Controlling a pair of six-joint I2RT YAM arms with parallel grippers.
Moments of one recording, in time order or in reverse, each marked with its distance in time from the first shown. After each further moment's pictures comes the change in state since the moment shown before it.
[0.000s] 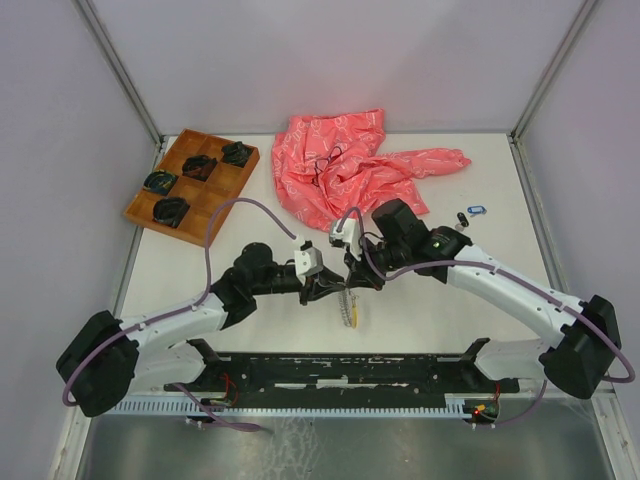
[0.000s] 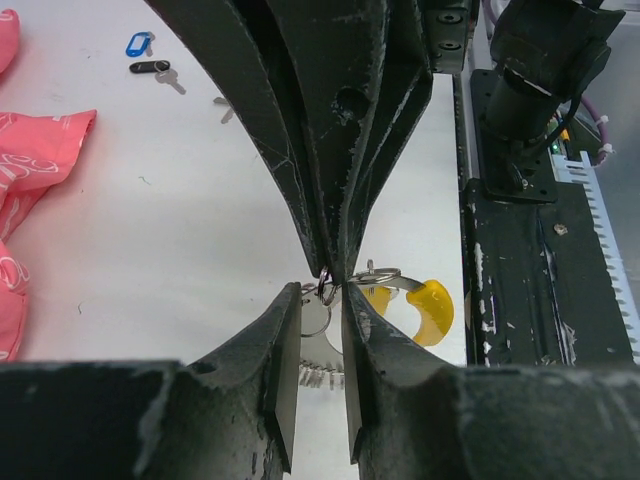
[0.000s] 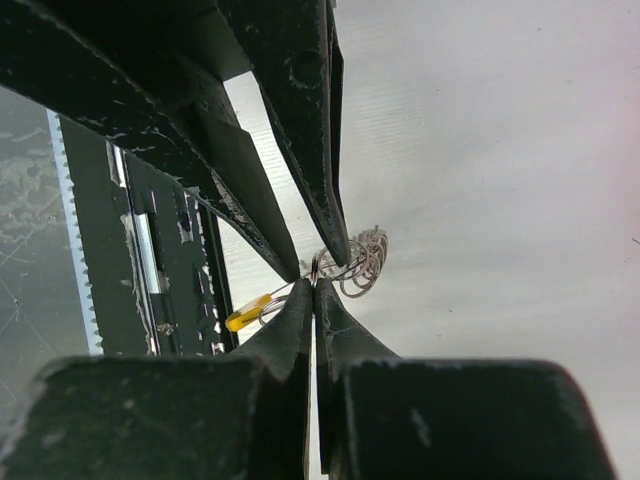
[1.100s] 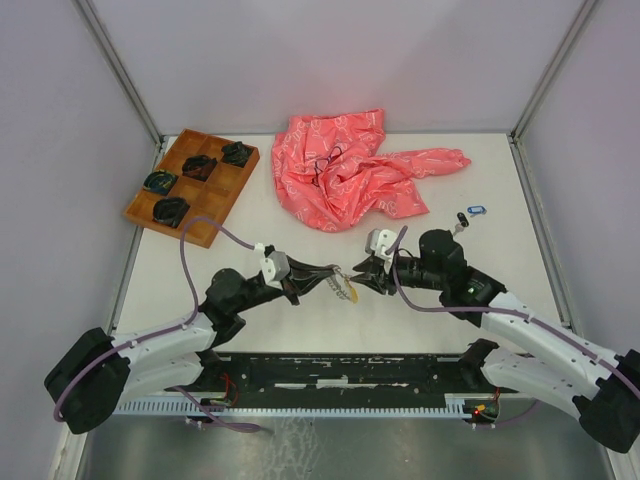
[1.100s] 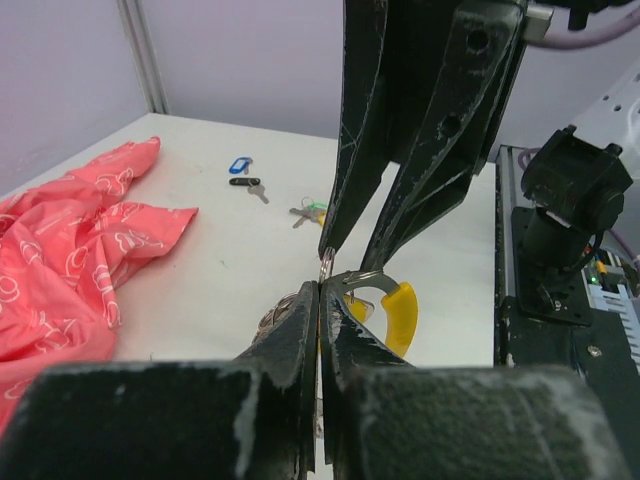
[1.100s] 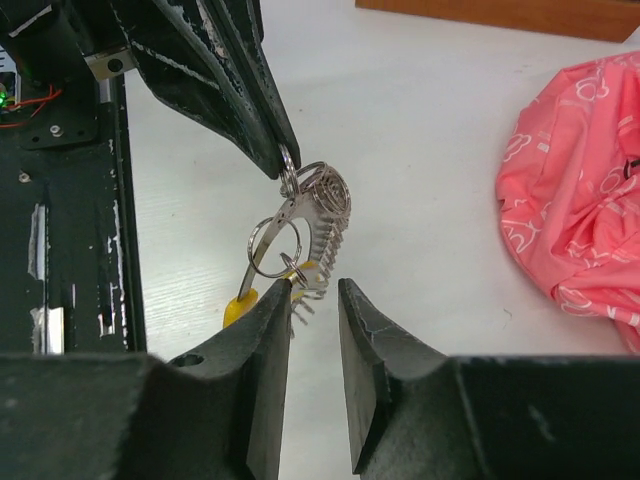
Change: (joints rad) left arm 0.000 -0.128 -0.203 0.427 -0.195 -0.169; right arm -0.044 -0.342 -0.391 0.525 0.012 0.039
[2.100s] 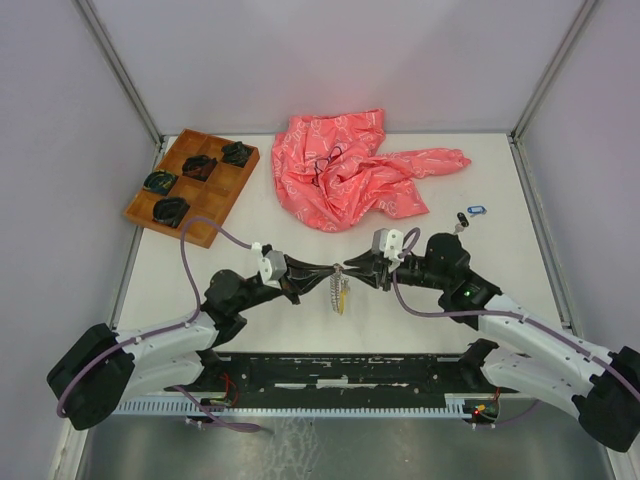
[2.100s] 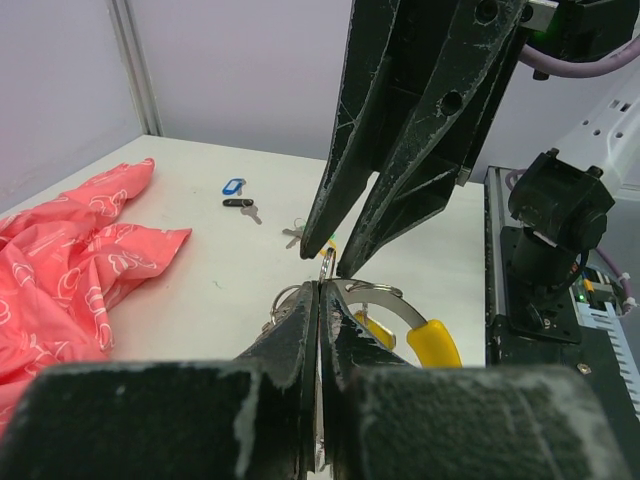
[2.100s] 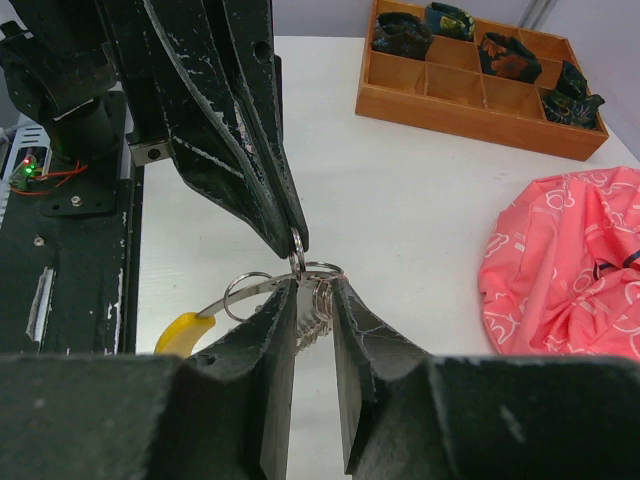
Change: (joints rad) left arm 0.000 0.030 -0.007 0.111 0.012 -0.042; right arm -0.004 -0.018 -0.100 0.329 -0.072 0.042
